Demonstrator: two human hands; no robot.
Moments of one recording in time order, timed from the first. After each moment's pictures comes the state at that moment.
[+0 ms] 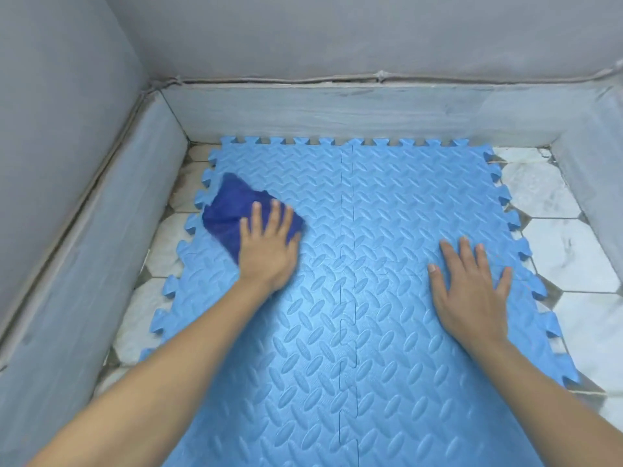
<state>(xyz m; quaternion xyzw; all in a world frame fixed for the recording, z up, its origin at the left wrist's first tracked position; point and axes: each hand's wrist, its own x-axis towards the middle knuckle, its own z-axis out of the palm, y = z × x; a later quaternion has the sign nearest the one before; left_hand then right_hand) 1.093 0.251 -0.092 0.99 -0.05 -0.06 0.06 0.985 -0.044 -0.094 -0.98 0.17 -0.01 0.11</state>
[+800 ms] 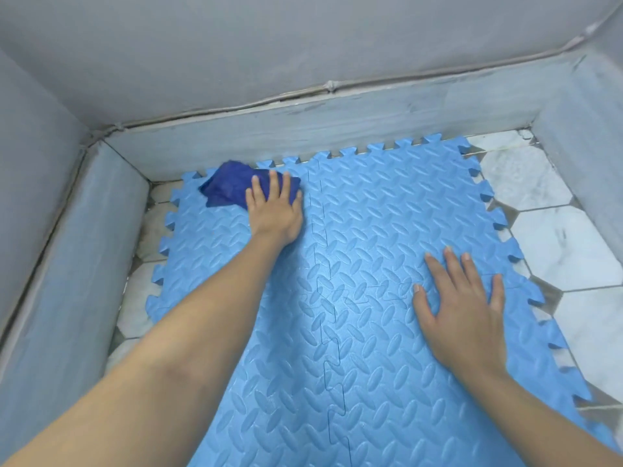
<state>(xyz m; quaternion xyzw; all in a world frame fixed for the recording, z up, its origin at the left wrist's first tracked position) 1.224 0.172 -0.090 0.99 -0.03 -0.09 0.05 0.990 -0.040 -0.095 -0.97 0.20 -0.03 0.12</state>
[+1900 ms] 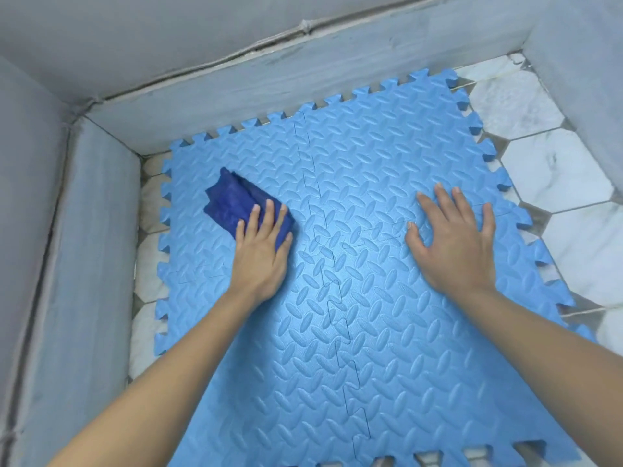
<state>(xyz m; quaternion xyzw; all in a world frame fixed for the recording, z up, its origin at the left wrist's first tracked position) 1.083 0.236 -0.089 0.97 -0.19 -0.08 0.10 0.990 -0.043 -0.097 -0.97 0.19 -0.04 0.13</state>
